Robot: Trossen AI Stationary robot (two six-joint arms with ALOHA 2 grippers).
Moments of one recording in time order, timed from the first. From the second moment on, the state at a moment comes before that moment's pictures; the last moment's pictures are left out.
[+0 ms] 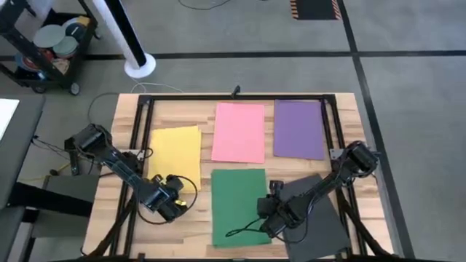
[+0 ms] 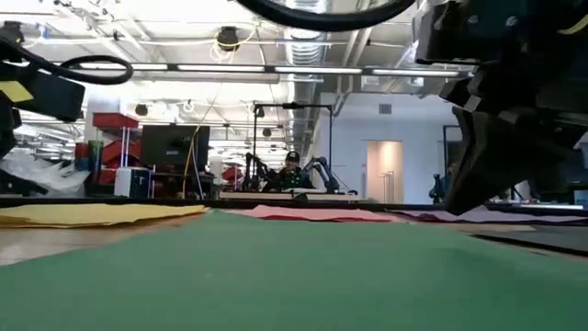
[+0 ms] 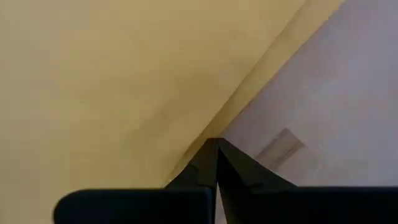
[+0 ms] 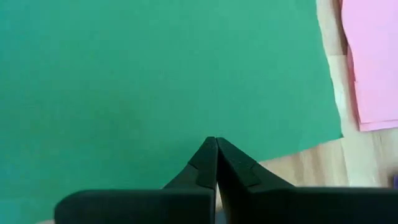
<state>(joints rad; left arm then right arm) -0.76 1.55 0.76 -0.81 -0.27 -1.49 0.64 1.94 1.21 -0.68 0.57 0.65</state>
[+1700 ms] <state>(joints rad) -0.76 1.54 0.93 -0.89 -0.50 -1.36 0.72 1.93 1.23 -0.84 0.52 0.69</state>
